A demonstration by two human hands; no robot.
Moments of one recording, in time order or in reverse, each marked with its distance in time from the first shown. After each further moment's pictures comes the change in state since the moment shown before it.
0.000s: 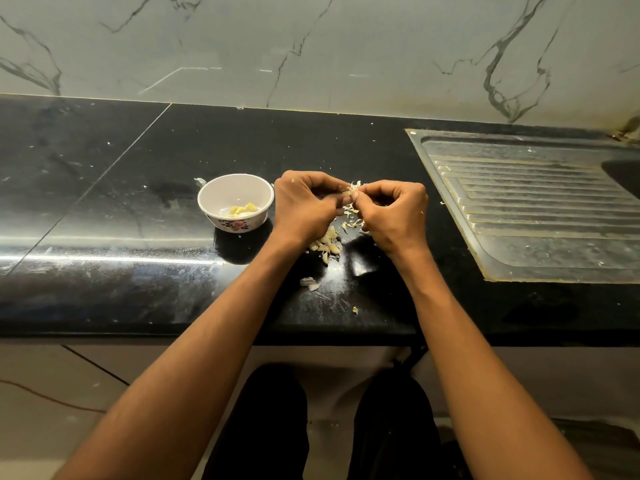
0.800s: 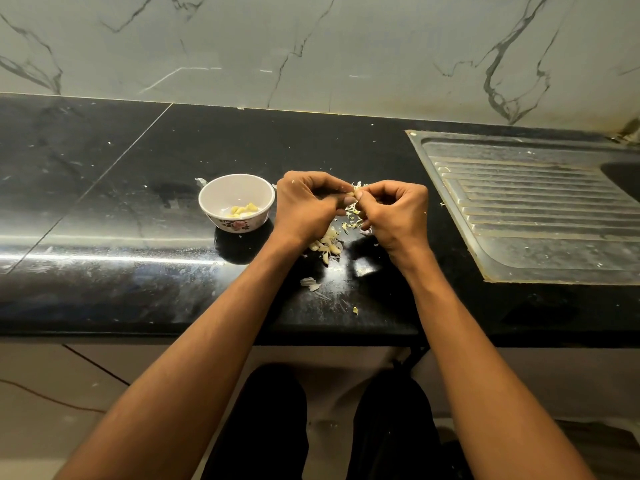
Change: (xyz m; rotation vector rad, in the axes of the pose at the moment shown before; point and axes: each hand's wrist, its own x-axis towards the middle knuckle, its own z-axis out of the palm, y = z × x) left_hand 0.000 -0.001 -0.001 -0.050 -0.032 0.027; right_hand 0.001 -0.002 0.001 0.118 -0.004 0.089
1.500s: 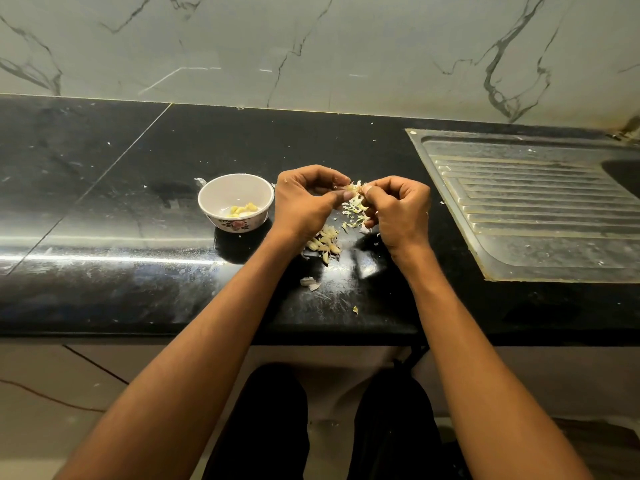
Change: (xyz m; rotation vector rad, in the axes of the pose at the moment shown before) left_hand 0.003 -0.004 -0.003 -0.152 -0.020 -0.054; right_hand 0.001 0.001 -0.003 0.075 0.056 0.077
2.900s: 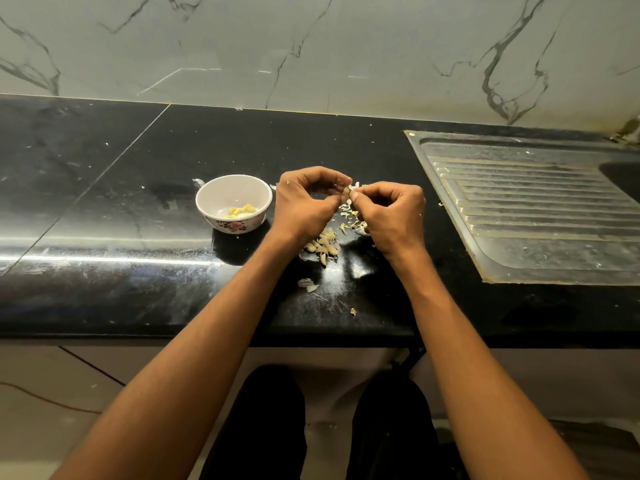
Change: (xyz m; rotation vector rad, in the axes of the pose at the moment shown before) left_hand 0.002 -0.003 -0.002 0.146 -0.024 0.100; right_hand -0.001 0.004 0.002 -0.137 -0.050 -0.123
